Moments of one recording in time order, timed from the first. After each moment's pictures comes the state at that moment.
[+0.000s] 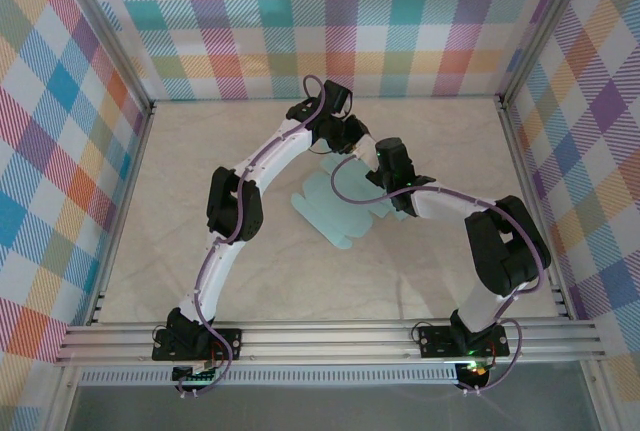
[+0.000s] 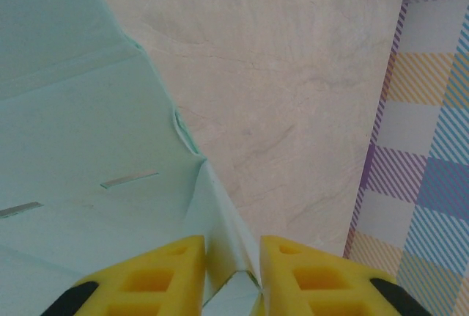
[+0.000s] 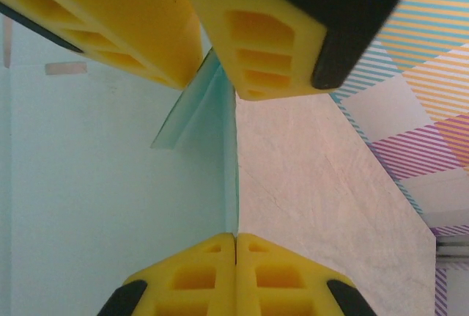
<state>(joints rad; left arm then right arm) -0.58 2.44 2.36 -0.76 0.37 -1.01 0.50 1.67 0.96 0.14 0.33 -0.61</state>
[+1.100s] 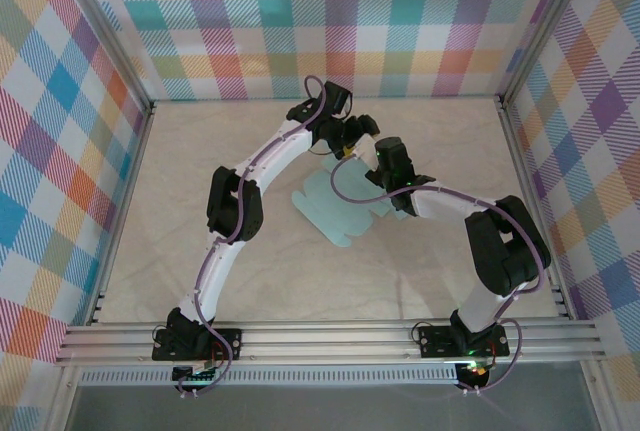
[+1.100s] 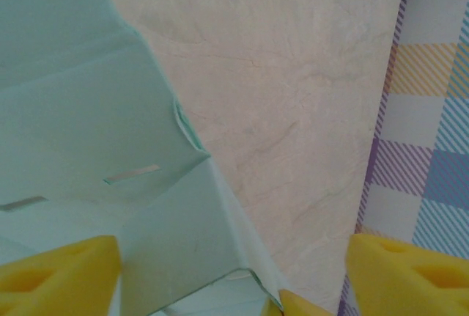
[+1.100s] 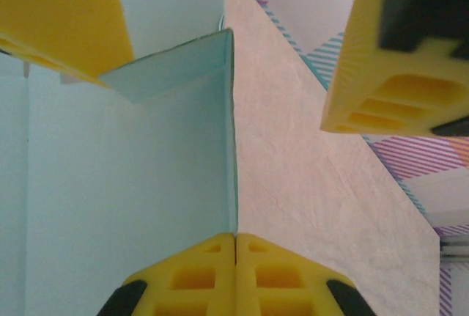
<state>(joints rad) -0.58 2.44 2.34 -0.75 0.37 -0.95 0.49 1.67 0.97 0.13 0.33 -0.59</state>
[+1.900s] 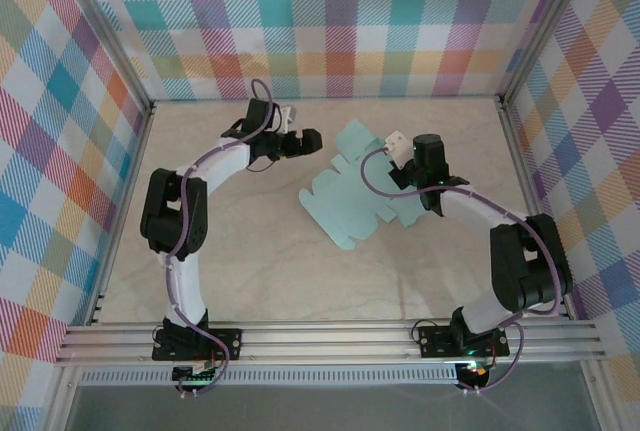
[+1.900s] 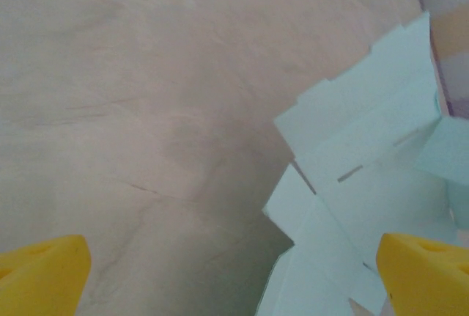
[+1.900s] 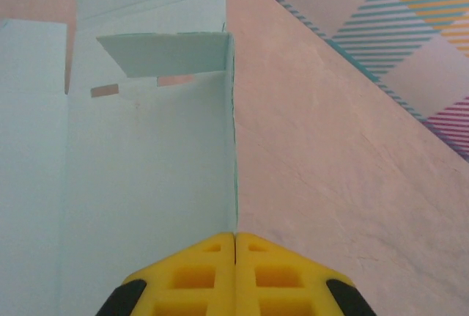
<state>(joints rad) -0.33 2.00 1.52 -0.29 0.48 -0.39 0.29 1.53 0.89 0.07 -0.04 -0.50</state>
